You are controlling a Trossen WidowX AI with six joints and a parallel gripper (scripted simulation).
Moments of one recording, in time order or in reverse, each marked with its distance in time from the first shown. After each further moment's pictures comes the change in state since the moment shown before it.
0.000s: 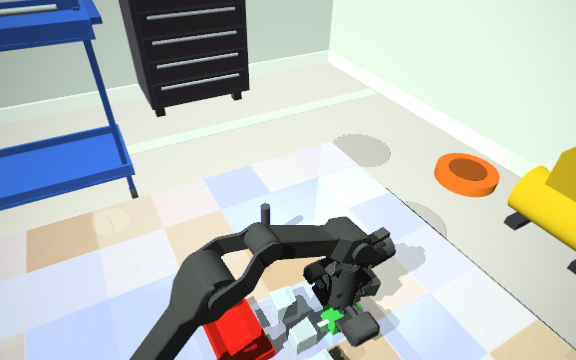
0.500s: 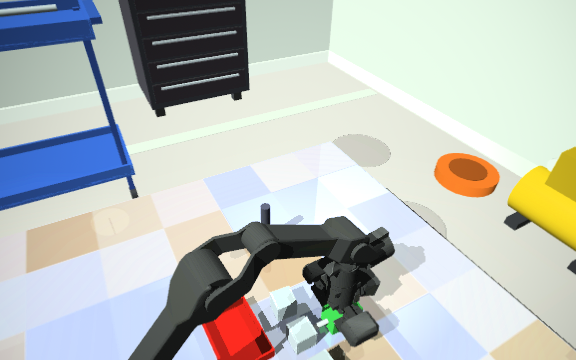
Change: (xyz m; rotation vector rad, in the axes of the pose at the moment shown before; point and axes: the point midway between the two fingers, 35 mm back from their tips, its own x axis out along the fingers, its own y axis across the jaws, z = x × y) arm -0.002 0.000 -0.002 0.000 -0.008 0.001
